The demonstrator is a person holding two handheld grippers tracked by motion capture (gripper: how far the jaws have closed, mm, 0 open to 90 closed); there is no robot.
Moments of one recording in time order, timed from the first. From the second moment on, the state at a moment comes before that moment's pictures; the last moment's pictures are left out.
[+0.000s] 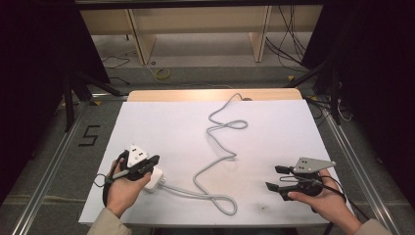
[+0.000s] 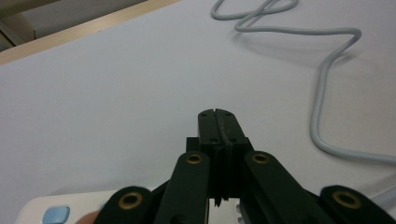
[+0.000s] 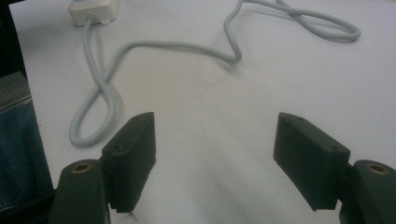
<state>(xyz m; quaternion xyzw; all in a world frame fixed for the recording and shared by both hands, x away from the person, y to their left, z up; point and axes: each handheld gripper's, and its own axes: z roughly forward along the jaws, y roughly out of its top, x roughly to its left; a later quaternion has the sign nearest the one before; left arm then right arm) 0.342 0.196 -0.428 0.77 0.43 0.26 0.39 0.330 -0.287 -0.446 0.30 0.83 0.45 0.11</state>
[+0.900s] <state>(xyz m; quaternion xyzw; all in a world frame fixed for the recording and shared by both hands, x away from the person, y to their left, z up) 0.355 0.220 -0.435 0.76 0.47 0.28 0.34 0.329 -0.285 -0.446 0.30 0.84 0.45 0.11</state>
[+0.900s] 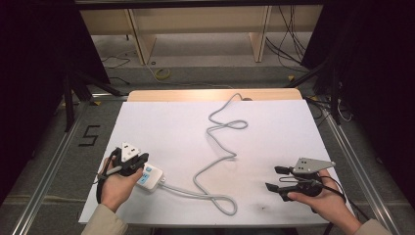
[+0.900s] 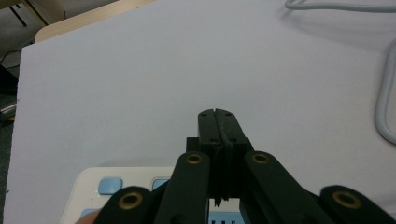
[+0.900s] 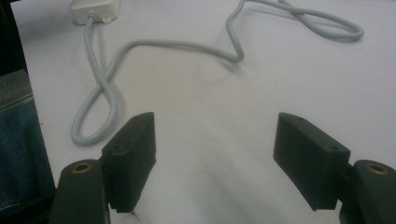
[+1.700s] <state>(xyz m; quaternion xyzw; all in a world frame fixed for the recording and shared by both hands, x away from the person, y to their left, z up) 0.367 0.243 -0.452 0.77 0.50 0.27 0.29 0.329 -0.285 -0.447 0.29 0.84 0.45 0.11</state>
